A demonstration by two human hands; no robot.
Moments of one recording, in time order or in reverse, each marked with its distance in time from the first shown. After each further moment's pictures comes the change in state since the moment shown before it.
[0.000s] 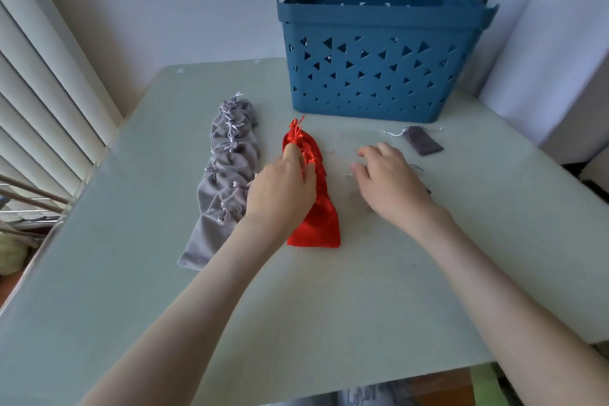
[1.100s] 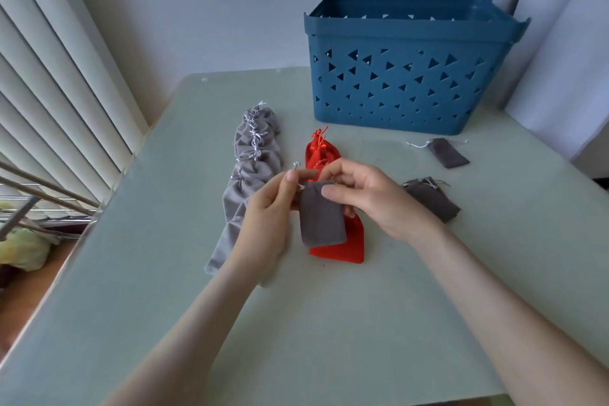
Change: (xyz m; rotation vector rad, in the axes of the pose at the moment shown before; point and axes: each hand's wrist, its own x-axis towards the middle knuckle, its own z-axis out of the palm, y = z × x) left_hand -0.029 -0.034 -0.024 -1.084 -0.102 -0.249; right_hand 0.000 -0.042 0.002 1.089 -0.440 -0.155
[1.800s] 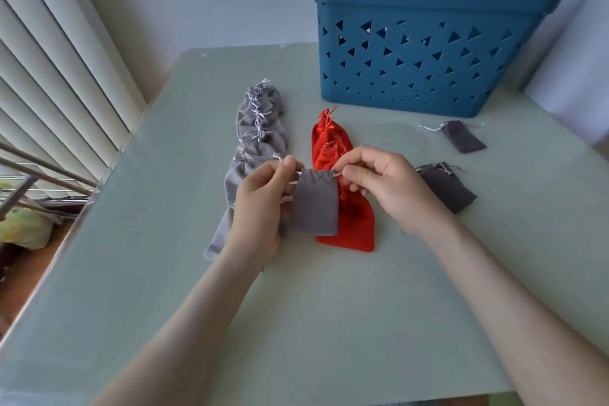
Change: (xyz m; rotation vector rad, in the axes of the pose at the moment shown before) left_hand 0.004 -0.002 -0.006 -0.216 0.125 -0.156; right_hand 0.002 0.014 0.002 -0.097 0.182 -0.039
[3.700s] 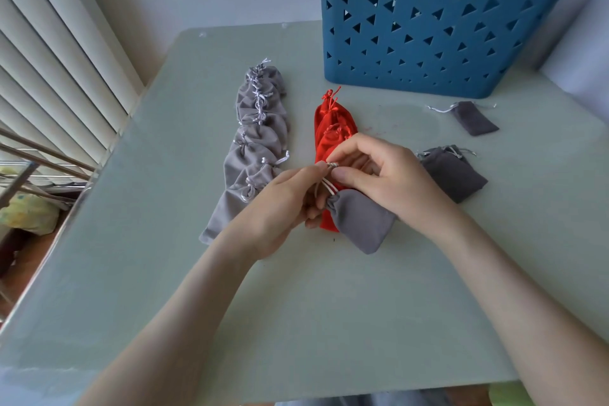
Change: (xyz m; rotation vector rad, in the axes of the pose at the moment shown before) left_hand -0.010 0.004 0.003 0.153 -0.359 -0.245; right_hand -0.013 -0.006 0.008 -0.203 -0.028 -0.106
